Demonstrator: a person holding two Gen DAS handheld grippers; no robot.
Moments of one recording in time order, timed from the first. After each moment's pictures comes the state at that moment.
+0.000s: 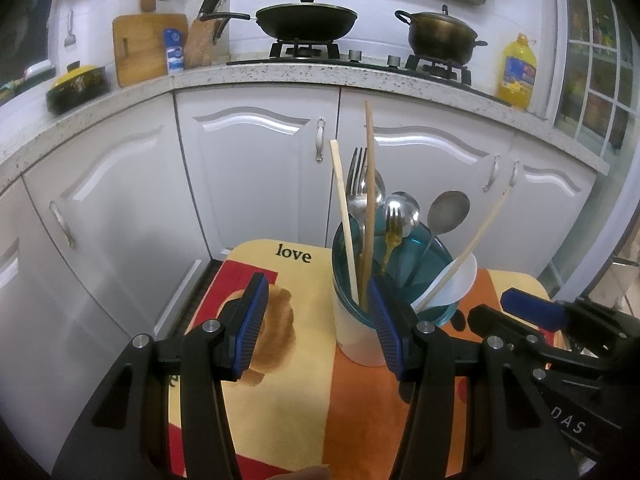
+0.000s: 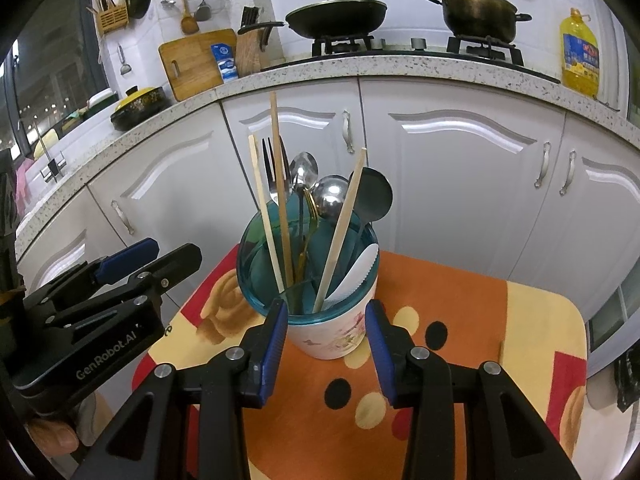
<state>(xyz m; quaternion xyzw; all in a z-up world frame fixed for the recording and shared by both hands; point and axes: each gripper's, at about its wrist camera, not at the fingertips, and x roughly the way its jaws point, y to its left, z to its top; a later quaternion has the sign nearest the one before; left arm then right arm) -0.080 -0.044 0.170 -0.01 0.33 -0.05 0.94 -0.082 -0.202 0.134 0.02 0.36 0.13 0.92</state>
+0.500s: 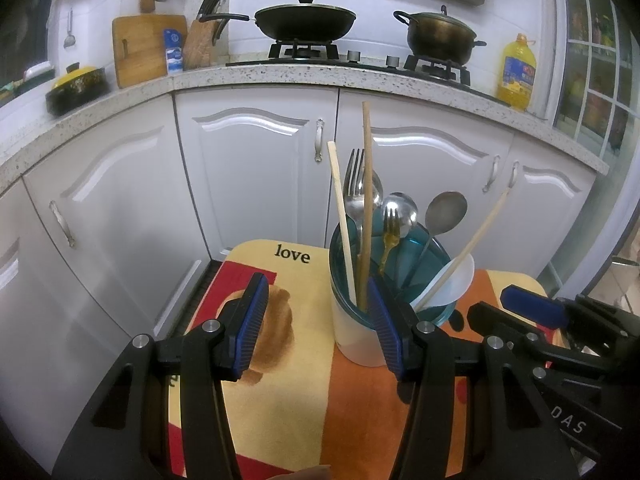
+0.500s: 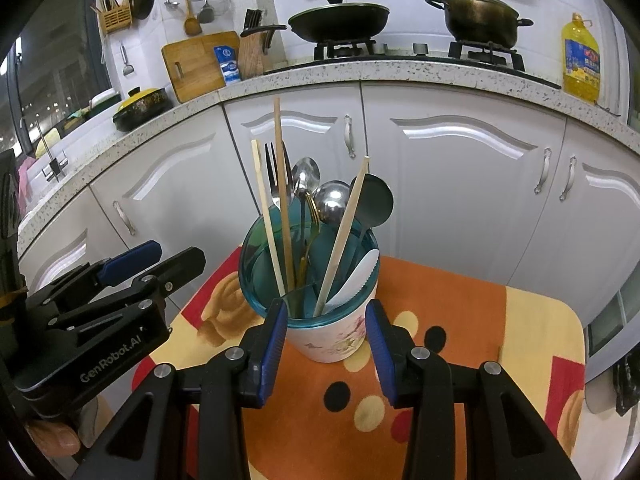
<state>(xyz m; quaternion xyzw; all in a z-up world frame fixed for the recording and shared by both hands) -0.081 -0.045 0.172 -0.01 0.32 -0.05 0.94 -0.084 -0.200 0.137 0.02 0.35 0.13 0.93</state>
